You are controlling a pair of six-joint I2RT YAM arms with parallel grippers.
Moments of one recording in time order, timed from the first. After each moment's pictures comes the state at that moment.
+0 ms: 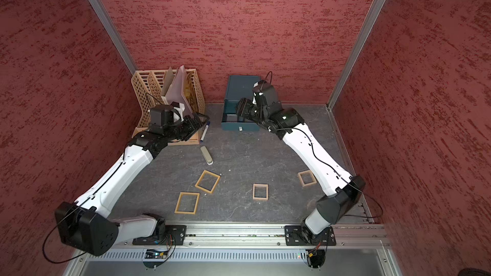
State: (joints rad) left arm -0.25 1.30 1.20 -0.42 0.34 -0.84; right arm 0.59 1.55 1.72 -0.68 -0.09 0.80
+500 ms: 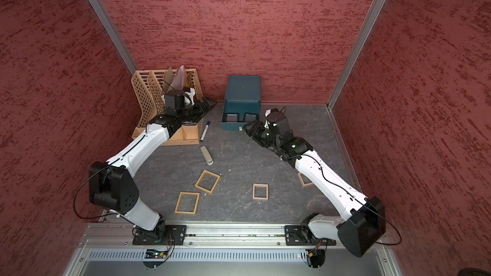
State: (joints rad) left arm -0.24 1.66 1.42 -0.20 0.41 -0.81; right arm 0.54 1.26 1.12 -0.30 -0.22 1.11
